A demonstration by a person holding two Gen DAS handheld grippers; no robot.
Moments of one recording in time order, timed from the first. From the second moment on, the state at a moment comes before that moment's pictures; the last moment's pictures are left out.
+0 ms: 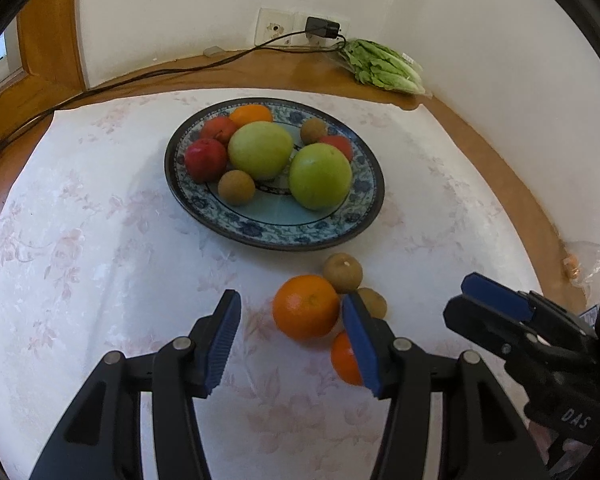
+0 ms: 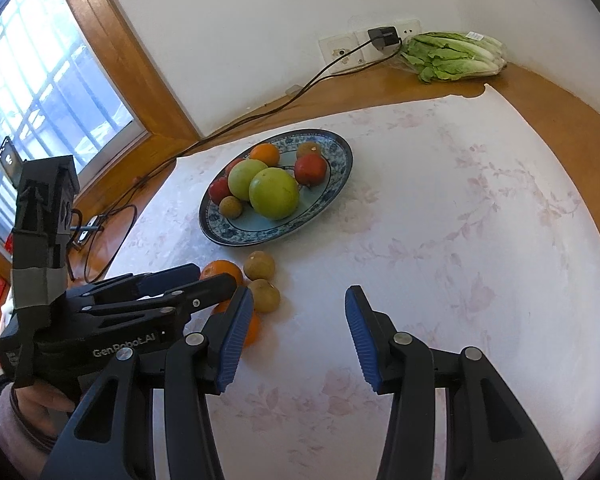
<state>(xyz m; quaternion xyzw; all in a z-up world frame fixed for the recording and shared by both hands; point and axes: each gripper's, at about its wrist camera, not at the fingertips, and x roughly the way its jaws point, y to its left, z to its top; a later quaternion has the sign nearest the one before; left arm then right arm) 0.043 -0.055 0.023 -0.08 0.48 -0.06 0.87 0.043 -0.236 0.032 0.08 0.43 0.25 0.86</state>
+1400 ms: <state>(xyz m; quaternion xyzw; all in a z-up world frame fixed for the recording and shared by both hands) 0.021 -0.016 0.035 -0.13 0.45 -0.06 0.88 0.028 -0.211 0.026 0.05 0.45 0.26 0.85</state>
